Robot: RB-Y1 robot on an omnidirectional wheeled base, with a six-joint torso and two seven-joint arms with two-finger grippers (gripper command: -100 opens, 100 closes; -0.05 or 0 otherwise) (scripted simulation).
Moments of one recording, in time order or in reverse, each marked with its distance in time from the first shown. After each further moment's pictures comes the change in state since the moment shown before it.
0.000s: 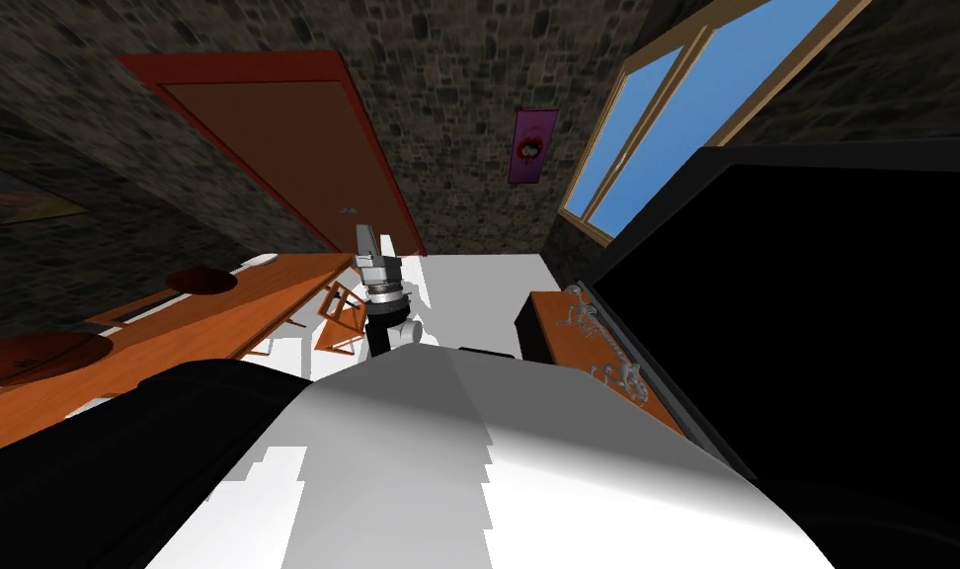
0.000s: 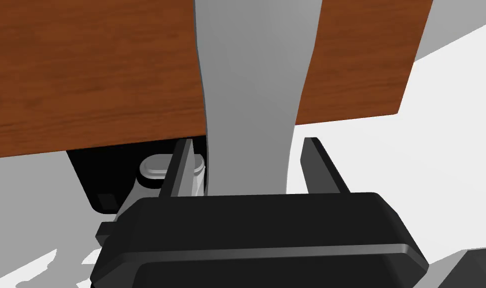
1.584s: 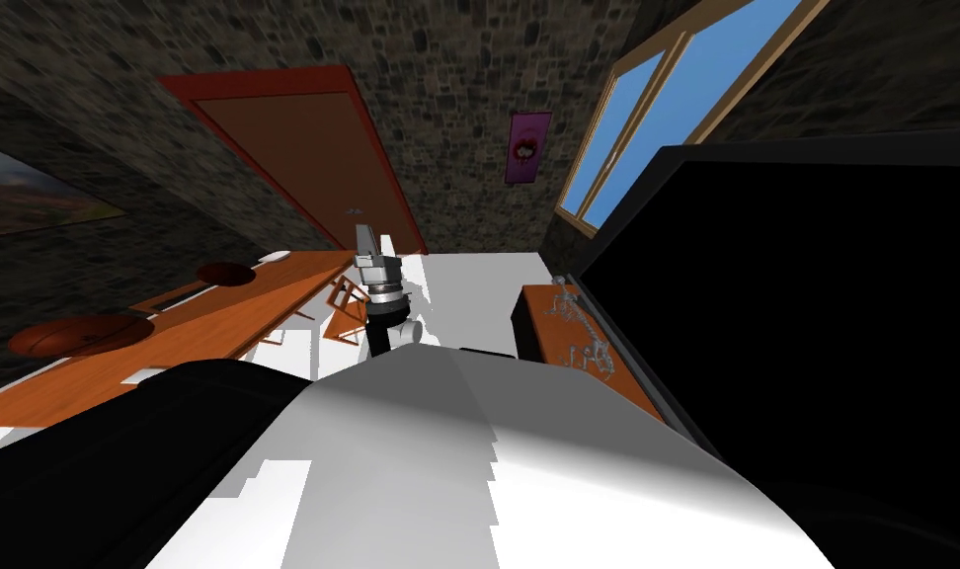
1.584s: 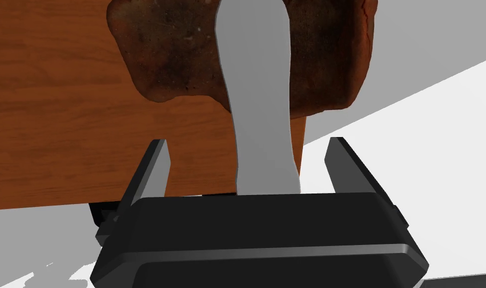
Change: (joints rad) left arm 0.000 0.000 0.000 0.000 0.000 0.000 0.000; right arm 0.130 -0.224 -0.065 -0.115 -0.087 0.111 -0.096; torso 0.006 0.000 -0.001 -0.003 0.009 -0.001
